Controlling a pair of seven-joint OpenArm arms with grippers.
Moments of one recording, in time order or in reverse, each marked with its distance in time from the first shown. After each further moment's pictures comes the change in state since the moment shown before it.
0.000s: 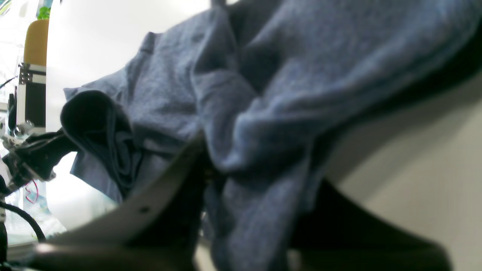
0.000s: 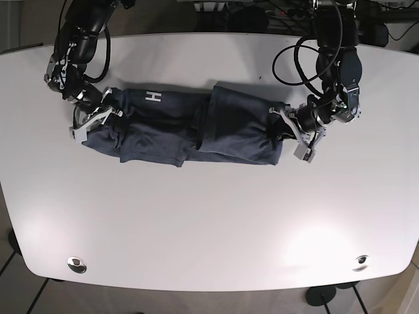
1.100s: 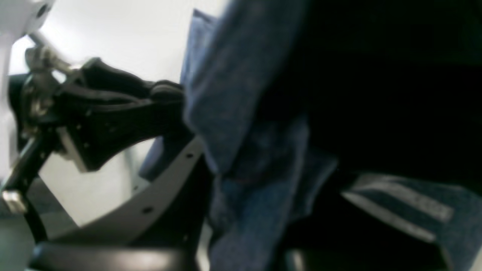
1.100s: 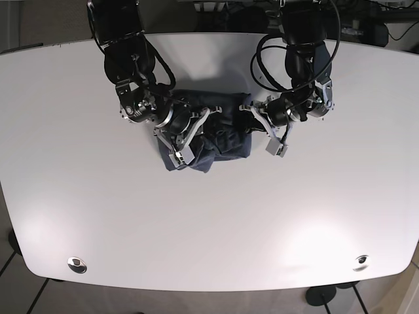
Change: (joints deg) left arm 0.0 13.1 -5.7 0.0 -1.0 0.0 9.3; right arm 5.7 -3.3 -45.2 12.0 -16.5 -20.6 7.7
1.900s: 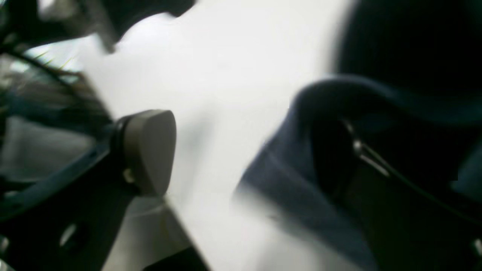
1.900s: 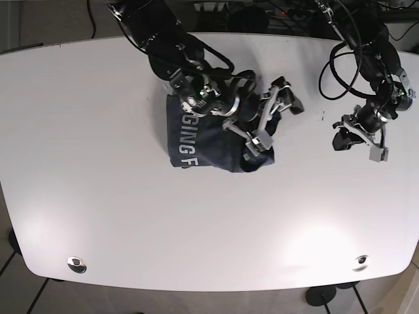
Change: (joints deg) left arm -0.1 -17.5 -21.4 5.4 -9.7 0.0 2.3; right arm 2.8 -9.8 -20.0 3.5 0.2 -6.1 -0.2
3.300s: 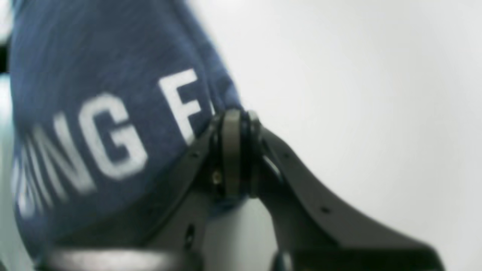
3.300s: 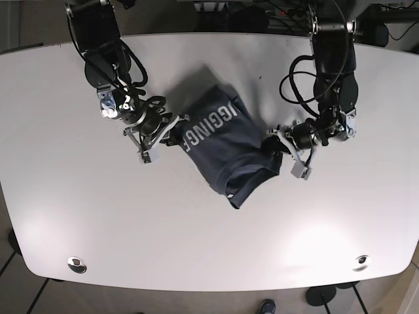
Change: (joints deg) left arm -13.3 4.0 28.5 -23.7 5.9 -0.2 -11.3; right arm -3.0 19.2 20.5 -14.6 0.5 6.3 16.4
